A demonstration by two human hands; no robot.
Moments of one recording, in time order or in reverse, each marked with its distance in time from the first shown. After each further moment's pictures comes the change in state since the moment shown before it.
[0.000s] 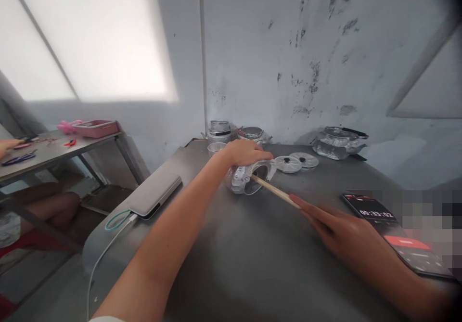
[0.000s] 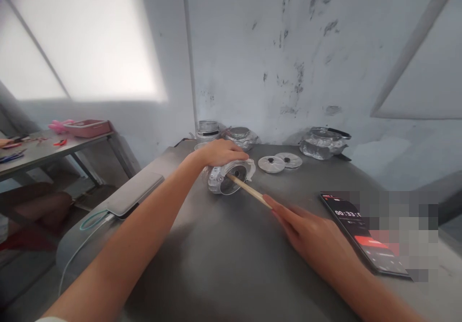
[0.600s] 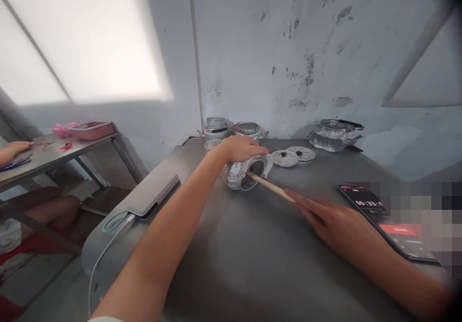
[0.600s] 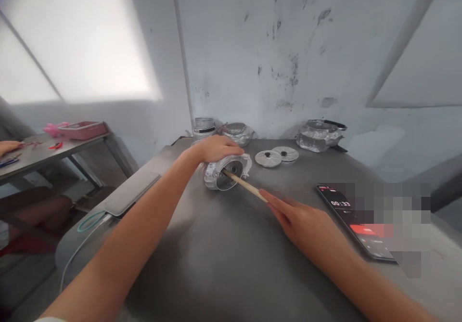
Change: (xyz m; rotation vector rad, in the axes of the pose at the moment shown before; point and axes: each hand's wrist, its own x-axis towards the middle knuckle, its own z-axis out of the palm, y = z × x) left_hand -0.003 0.006 -0.003 -0.050 0.023 -0.047; right_hand 0.006 -0.005 0.003 0.073 0.015 0.034
